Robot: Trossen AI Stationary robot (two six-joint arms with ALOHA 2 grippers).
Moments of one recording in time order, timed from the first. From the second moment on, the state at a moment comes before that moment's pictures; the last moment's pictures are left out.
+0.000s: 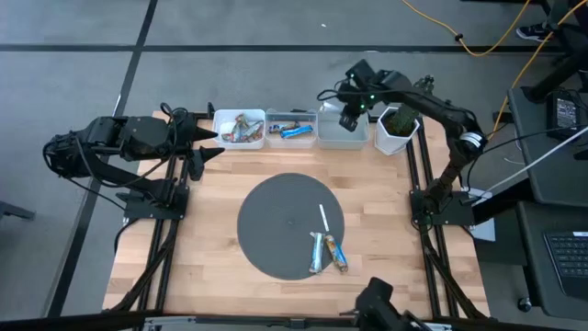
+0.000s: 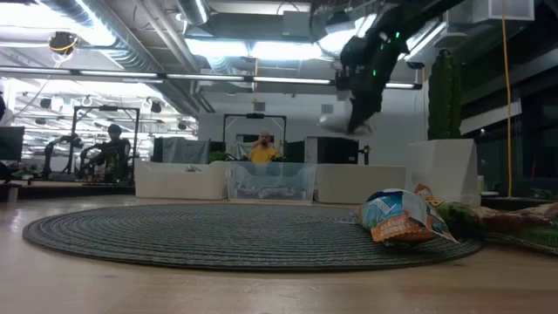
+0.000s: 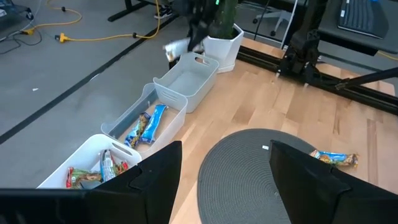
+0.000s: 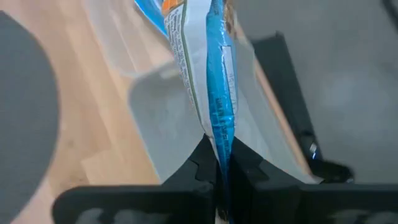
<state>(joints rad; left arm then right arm) -0.07 0.89 1.40 -1.05 -0.46 -0.38 -0.77 1.73 1.54 -0.90 -0.15 -0.34</state>
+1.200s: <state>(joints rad) -0.07 0.89 1.40 -1.06 -0.45 -0.33 -0.55 1.58 1.45 -0.92 -0.35 -0.16</state>
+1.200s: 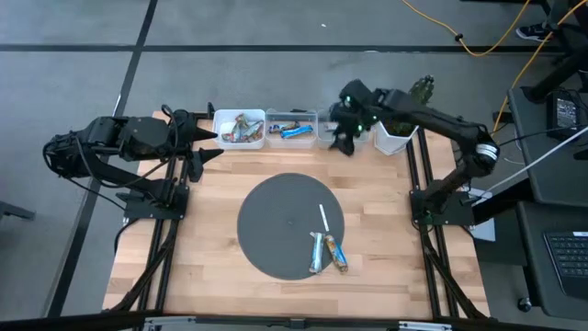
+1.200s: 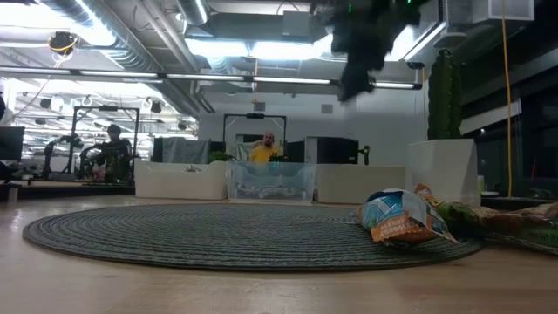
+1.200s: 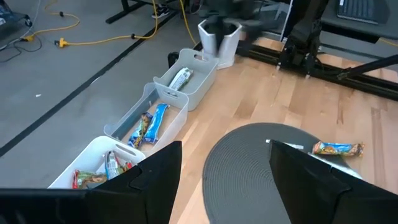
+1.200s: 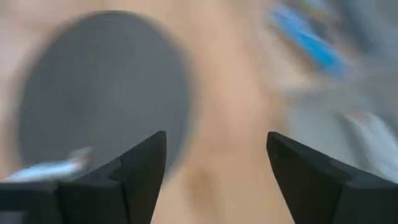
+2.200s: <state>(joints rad) -0.07 0.88 1.40 -1.13 -0.35 -0.28 0.29 1.44 1.45 -1.04 -0.02 0.70</state>
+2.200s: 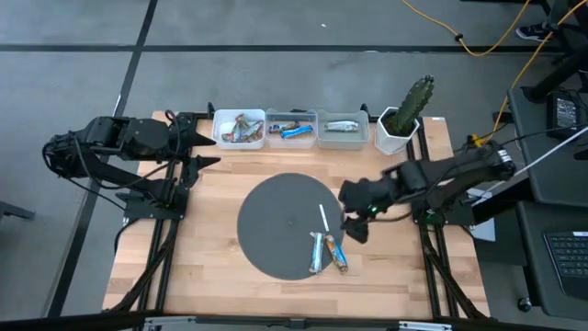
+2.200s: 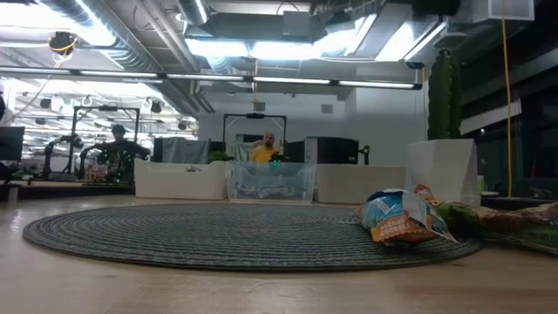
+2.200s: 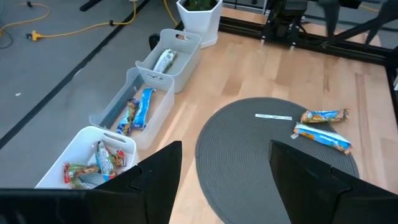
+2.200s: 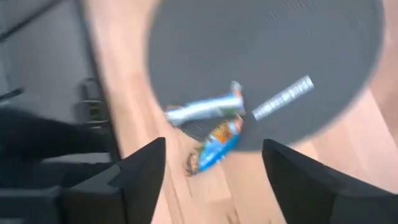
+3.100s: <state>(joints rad) -0.07 0.87 1.40 -1.13 -0.29 -0.27 0.36 1.93 1.45 -1.06 0.02 1.05</state>
